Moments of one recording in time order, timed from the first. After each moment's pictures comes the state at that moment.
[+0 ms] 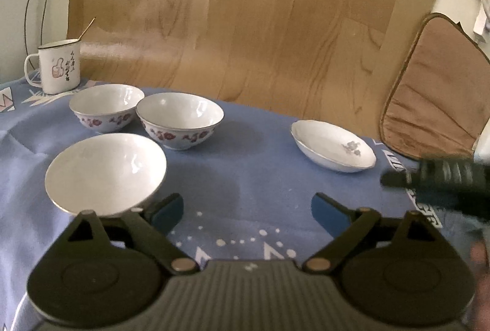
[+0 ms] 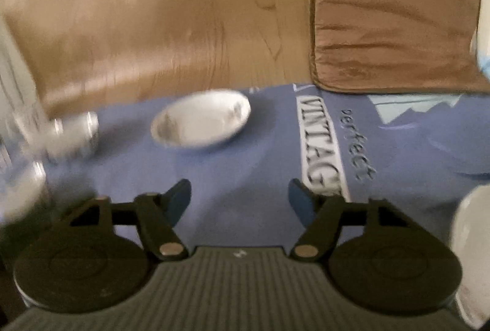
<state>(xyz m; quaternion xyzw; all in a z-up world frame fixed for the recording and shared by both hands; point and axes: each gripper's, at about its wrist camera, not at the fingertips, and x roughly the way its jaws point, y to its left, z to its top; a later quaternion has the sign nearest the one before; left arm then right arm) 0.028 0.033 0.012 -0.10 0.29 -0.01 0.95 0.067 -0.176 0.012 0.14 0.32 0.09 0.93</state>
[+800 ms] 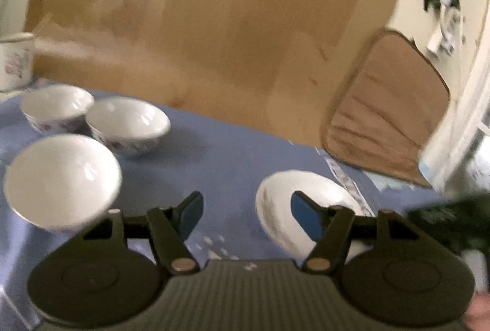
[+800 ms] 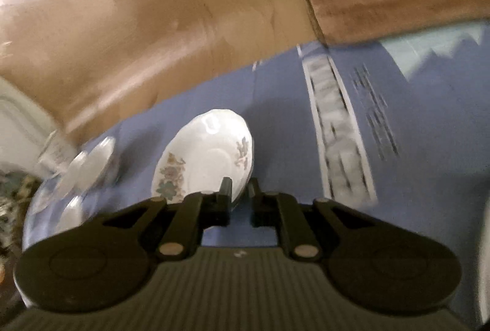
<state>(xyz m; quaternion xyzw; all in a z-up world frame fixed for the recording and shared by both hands) 0.029 0.035 0.016 -0.14 0.29 -0.13 0.94 0.054 -0.207 0.009 0.25 0.41 0.14 0.87</state>
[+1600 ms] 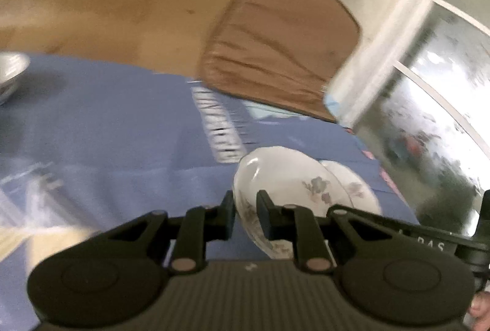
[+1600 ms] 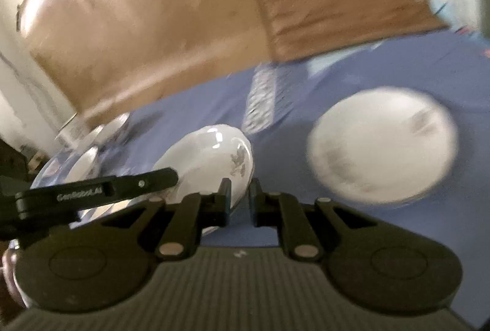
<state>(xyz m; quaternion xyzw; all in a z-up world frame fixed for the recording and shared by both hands) 0.001 -0.072 0.038 -0.13 0.36 -0.30 0.87 -0.070 -0.280 0.023 0.19 0.30 0.10 0.93</state>
